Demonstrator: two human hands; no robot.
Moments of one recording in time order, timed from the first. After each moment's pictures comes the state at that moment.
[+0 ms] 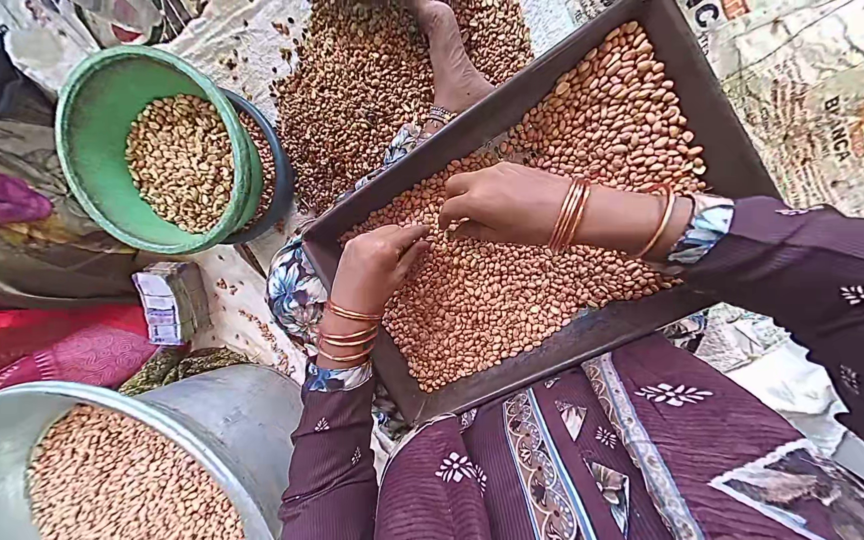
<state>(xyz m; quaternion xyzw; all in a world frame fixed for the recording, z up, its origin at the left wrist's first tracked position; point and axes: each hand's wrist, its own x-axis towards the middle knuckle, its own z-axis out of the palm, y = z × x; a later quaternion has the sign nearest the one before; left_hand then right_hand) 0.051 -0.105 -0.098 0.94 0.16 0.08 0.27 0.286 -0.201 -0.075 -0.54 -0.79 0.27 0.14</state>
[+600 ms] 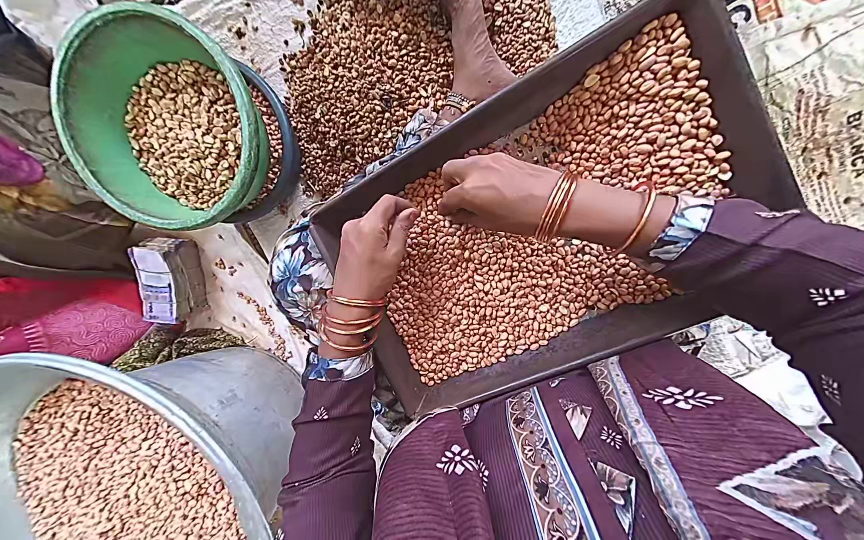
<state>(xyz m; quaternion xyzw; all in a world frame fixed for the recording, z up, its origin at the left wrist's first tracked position) 0.038 -0.112 -0.092 0.87 0.32 0.09 0.35 0.274 -0.177 -0.090 -0.52 -0.81 0.26 0.09</state>
